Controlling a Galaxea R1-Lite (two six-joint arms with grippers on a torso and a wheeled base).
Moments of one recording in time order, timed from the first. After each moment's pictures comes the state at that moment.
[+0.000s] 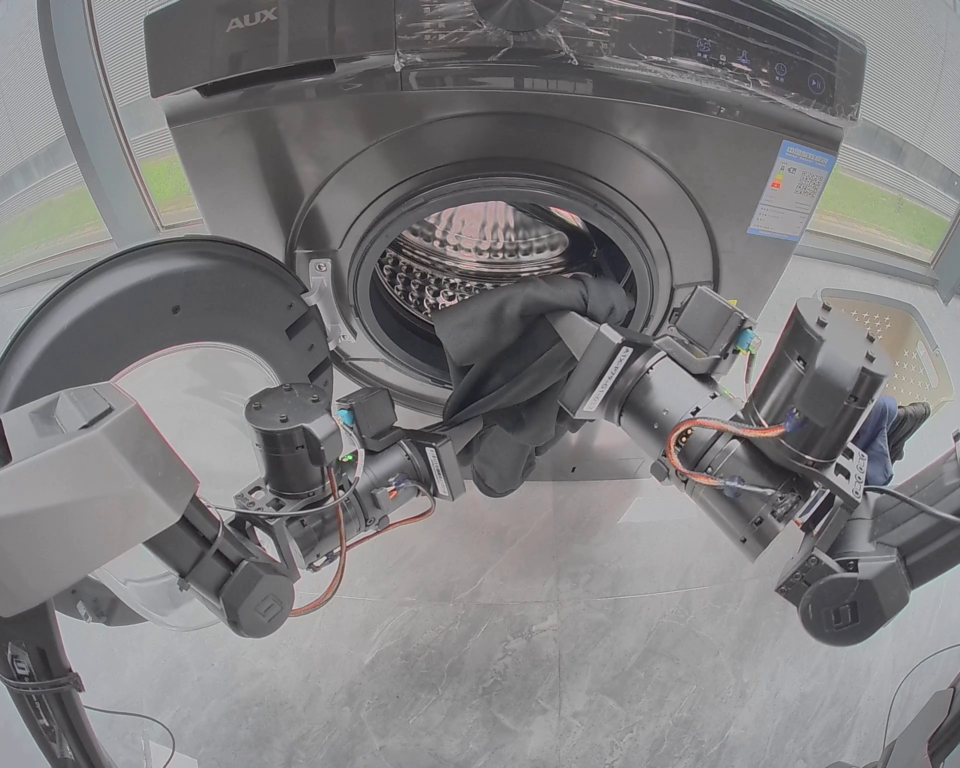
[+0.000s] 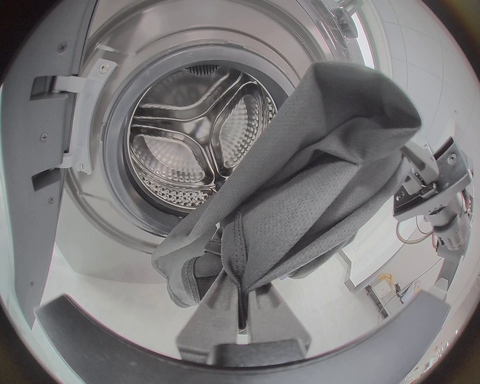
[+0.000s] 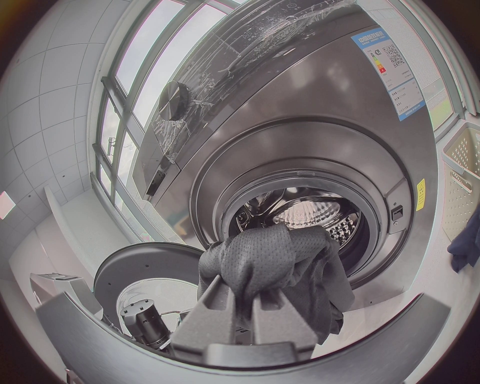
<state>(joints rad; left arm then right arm) -0.54 2.08 -0.81 -1.27 -0.19 -0.32 0.81 1.80 -0.86 -1.20 -0.26 0.36</state>
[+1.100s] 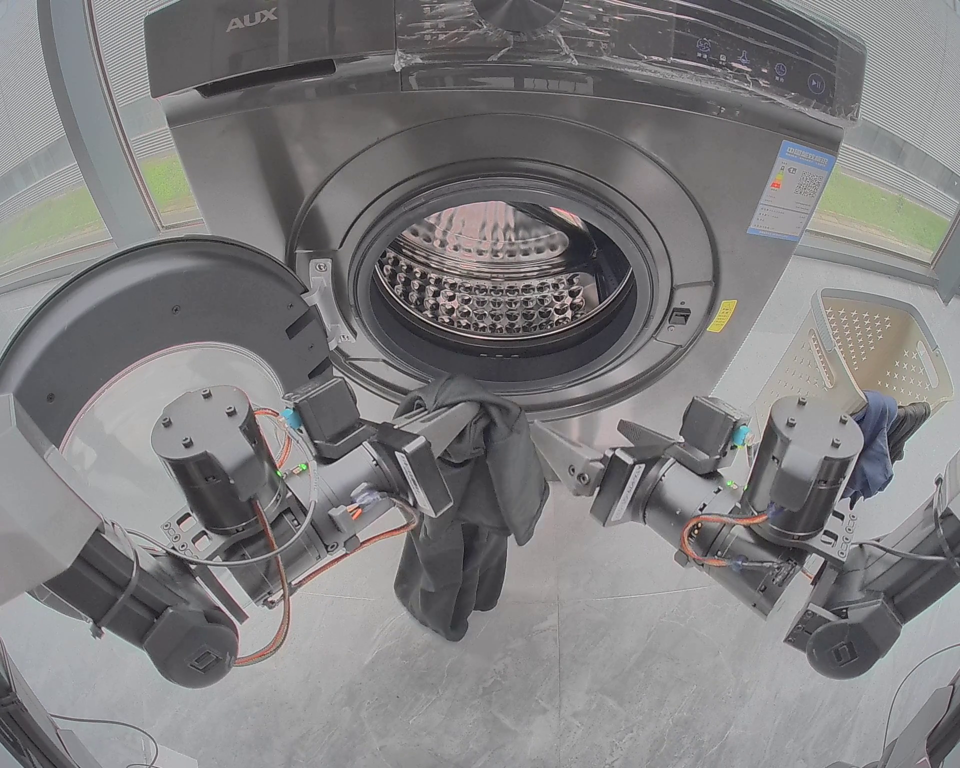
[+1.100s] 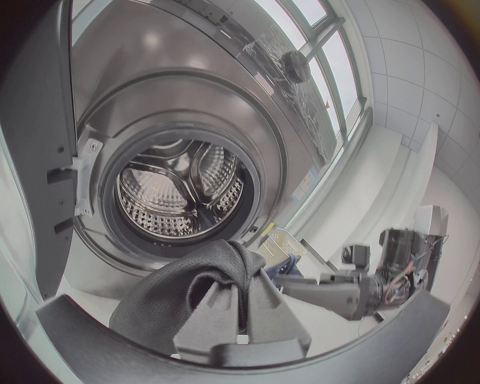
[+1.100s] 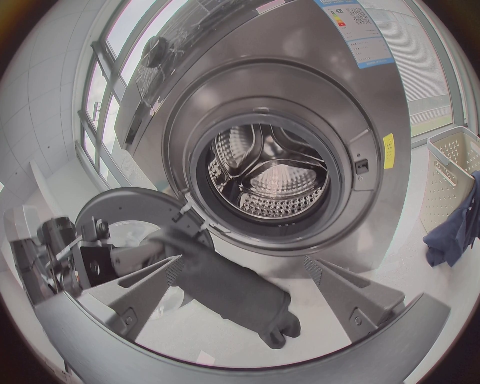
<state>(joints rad) -0.63 1.85 -0.61 -1.39 -0.13 -0.32 0.76 1.82 -0.62 -1.20 -0.23 0.34</state>
